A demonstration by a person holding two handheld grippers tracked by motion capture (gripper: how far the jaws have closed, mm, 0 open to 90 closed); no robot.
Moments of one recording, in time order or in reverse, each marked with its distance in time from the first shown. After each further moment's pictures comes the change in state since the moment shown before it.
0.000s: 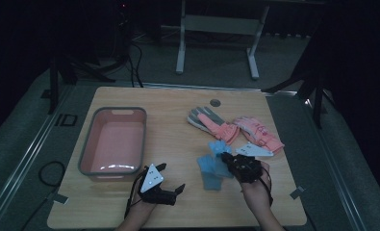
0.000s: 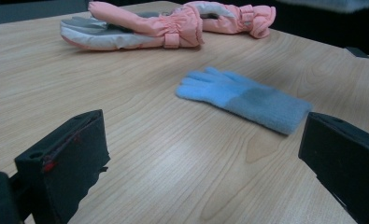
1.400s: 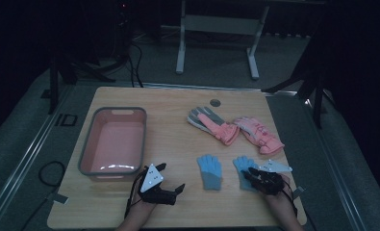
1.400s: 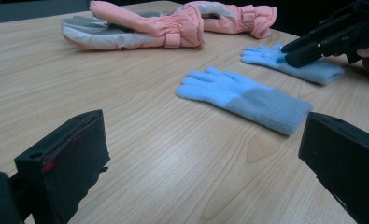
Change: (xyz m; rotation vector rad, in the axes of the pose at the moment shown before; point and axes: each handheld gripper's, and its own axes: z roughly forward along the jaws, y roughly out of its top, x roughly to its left) left arm 0.001 0.000 0.000 0.004 0.001 -0.008; right arm -0.097 -0.108 0.011 0.091 -0.018 -0.039
